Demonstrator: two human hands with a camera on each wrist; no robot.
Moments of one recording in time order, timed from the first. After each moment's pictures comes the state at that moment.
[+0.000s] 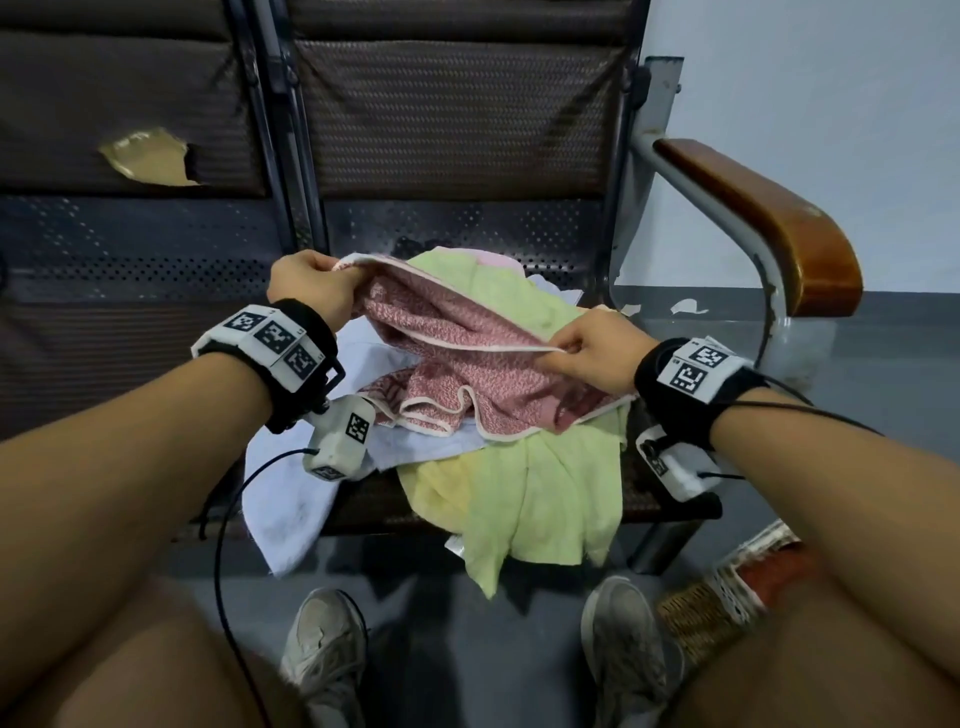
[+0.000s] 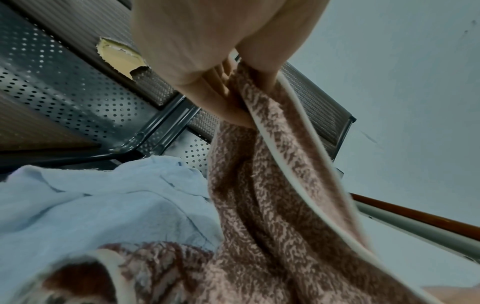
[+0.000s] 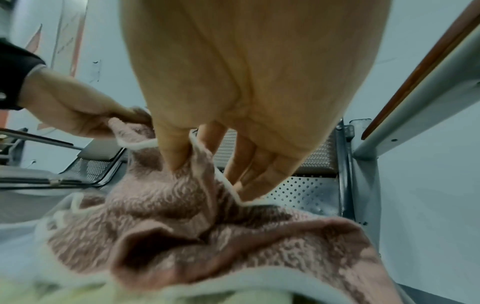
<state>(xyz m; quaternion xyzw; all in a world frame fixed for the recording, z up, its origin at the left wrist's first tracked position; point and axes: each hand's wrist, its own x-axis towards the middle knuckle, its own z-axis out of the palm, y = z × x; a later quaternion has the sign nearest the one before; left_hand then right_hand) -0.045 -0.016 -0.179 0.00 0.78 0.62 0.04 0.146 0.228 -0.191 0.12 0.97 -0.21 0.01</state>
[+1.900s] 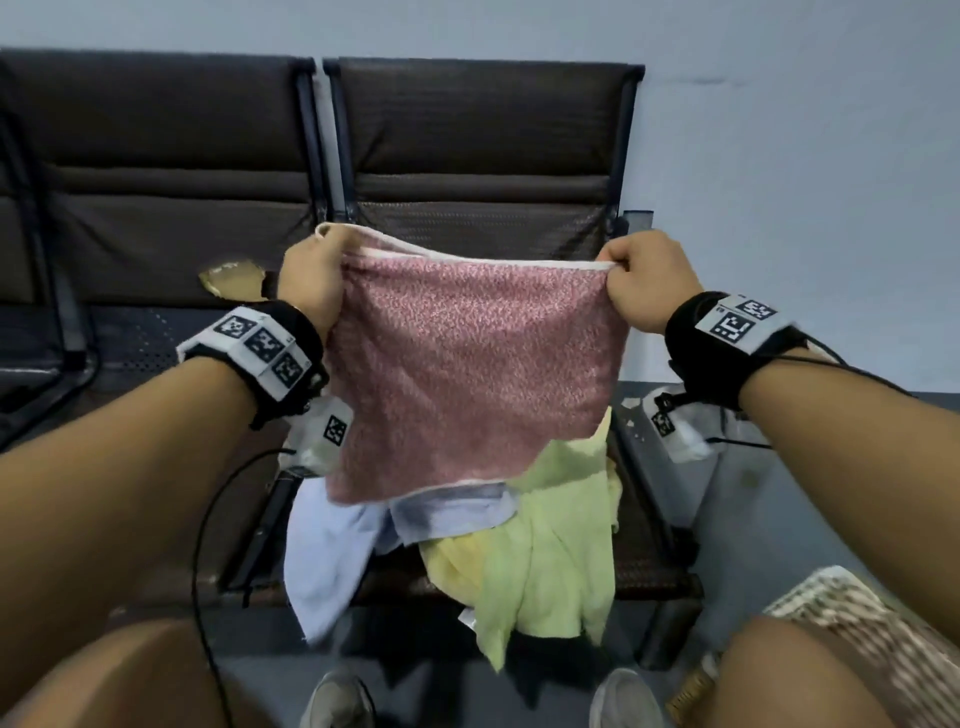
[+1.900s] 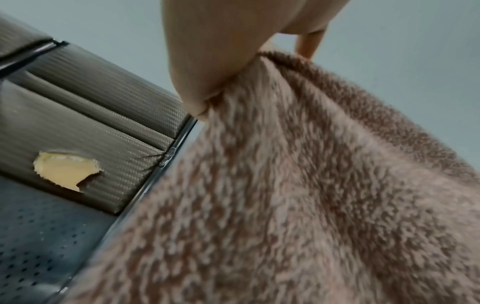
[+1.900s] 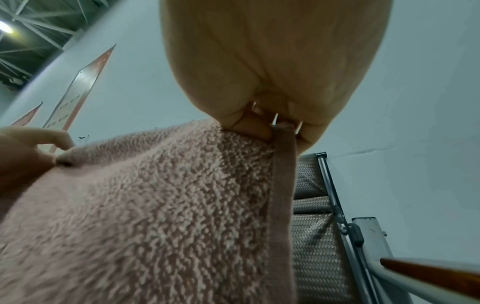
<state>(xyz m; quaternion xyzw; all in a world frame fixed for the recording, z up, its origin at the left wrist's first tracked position) -0.038 -0.045 -0.027 0.20 0.78 0.59 -0.04 0.142 0.234 -0.009 0.15 0.93 -0.21 -0.27</state>
